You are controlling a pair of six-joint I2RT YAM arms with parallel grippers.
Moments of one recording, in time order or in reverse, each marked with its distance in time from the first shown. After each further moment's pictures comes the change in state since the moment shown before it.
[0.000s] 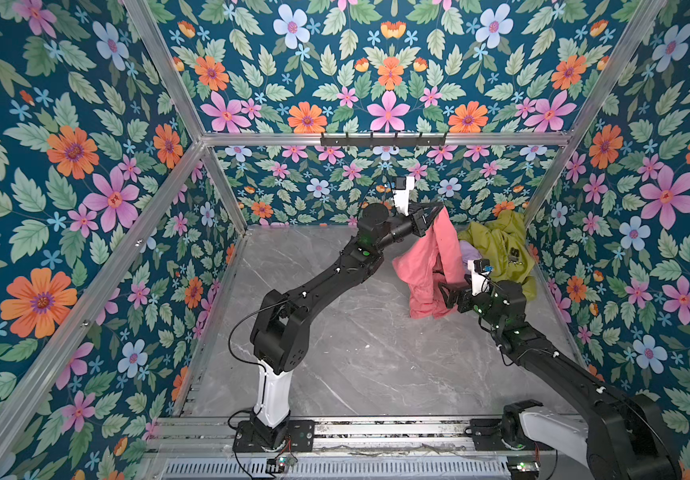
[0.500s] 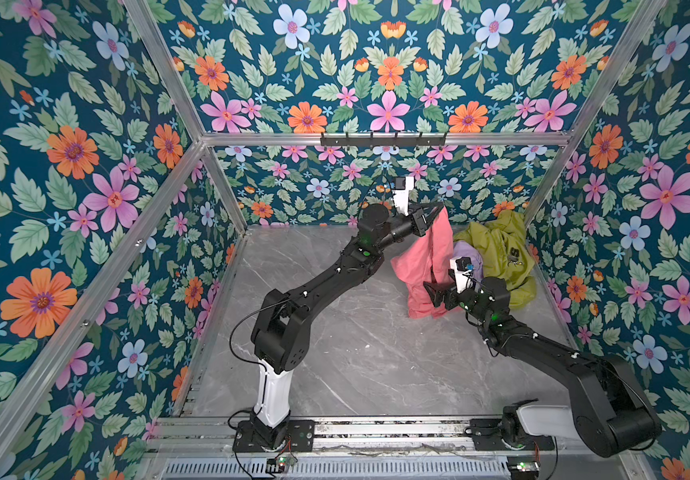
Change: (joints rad) left arm -0.001 0.006 0.000 0.016 0.001 -0.037; right arm 0.072 0.202 0.023 0.194 -0.049 -0.034
